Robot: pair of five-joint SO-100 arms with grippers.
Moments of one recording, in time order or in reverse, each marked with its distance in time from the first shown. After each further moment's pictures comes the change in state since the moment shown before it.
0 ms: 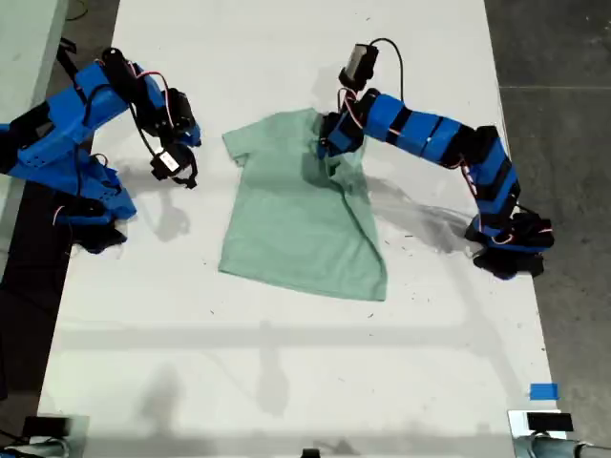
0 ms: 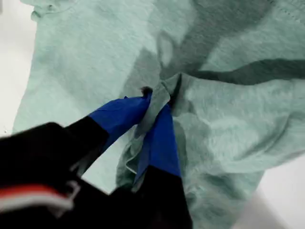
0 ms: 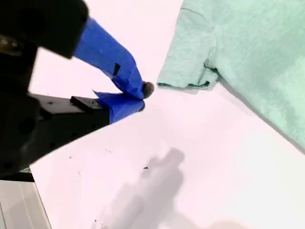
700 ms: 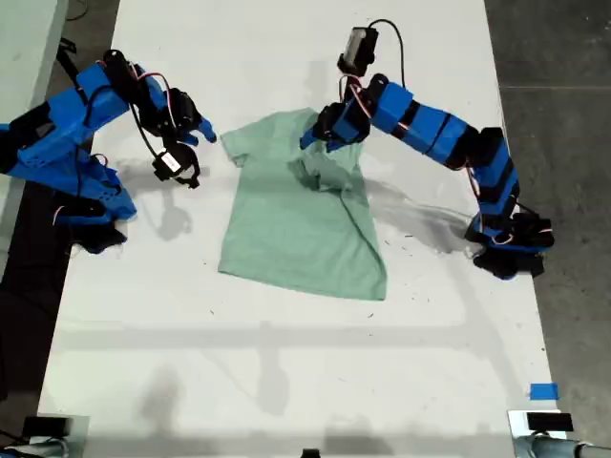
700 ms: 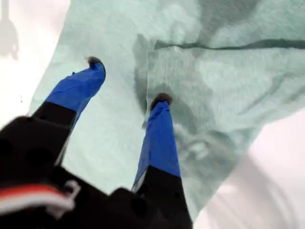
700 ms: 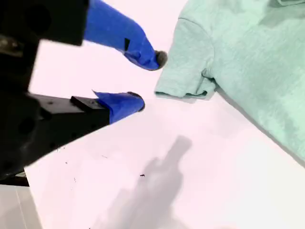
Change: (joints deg) arm 0 0.0 -0.2 1.1 -3.1 0.0; arm 1 -1.1 6.9 -9.9 17.3 -4.3
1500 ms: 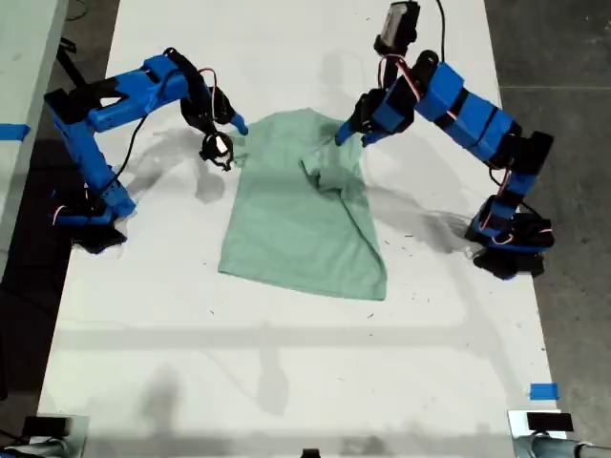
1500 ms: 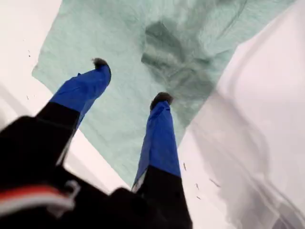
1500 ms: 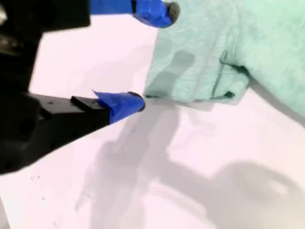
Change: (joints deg) arm 0 -12.6 -44.2 -17.8 -13.4 13.2; arm 1 -0.5 24.1 14.5 12.5 -2.4
